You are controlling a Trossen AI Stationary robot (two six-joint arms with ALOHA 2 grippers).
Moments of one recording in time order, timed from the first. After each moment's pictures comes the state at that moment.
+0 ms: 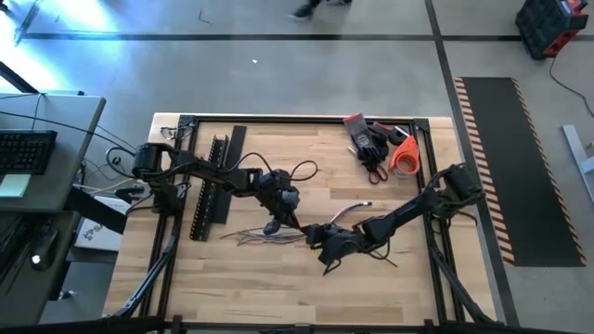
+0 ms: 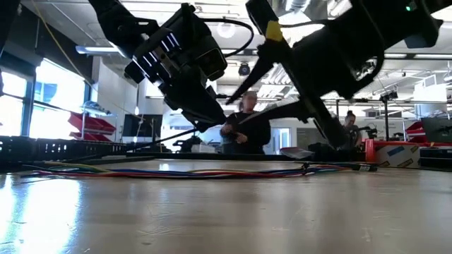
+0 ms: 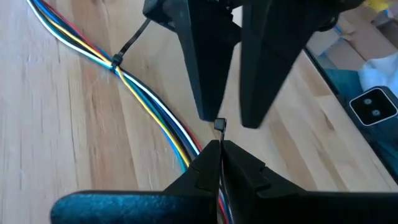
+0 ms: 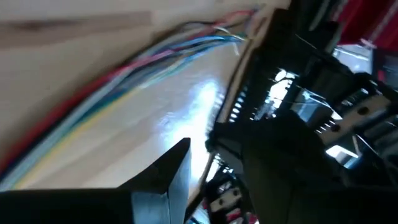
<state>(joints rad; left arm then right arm) 0.05 1.78 0.88 0.19 0.55 -0.02 0.42 1.87 0.92 0.31 0.63 -1.50</state>
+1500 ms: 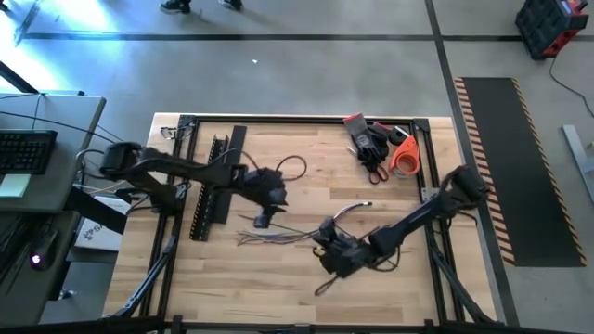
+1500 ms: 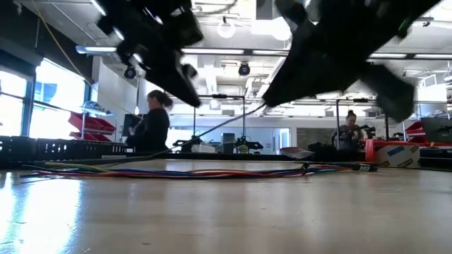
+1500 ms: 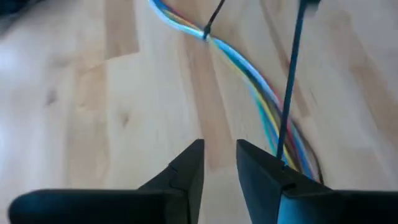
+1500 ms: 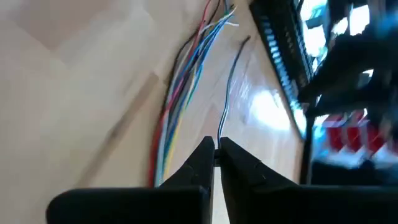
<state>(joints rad) -0.02 1.50 0.90 -0.24 0.06 0.19 0.55 1.81 1.04 -0.14 0.72 -0.49</state>
